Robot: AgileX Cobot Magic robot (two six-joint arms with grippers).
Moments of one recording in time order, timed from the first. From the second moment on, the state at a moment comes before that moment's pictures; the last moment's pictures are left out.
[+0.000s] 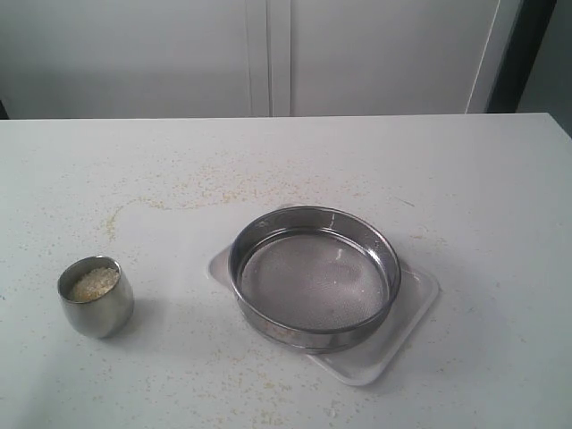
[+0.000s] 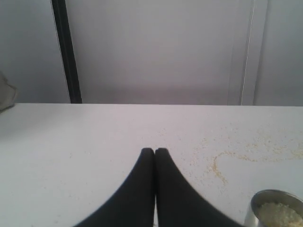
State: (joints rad) left arm 0.06 0.00 0.02 -0.13 0.03 0.10; right arm 0.09 0.00 0.00 0.00 0.36 0.11
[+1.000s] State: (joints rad) left arm 0.06 0.13 0.02 -0.12 -0.24 0.05; right arm 0.09 0.00 0.00 0.00 0.36 0.11
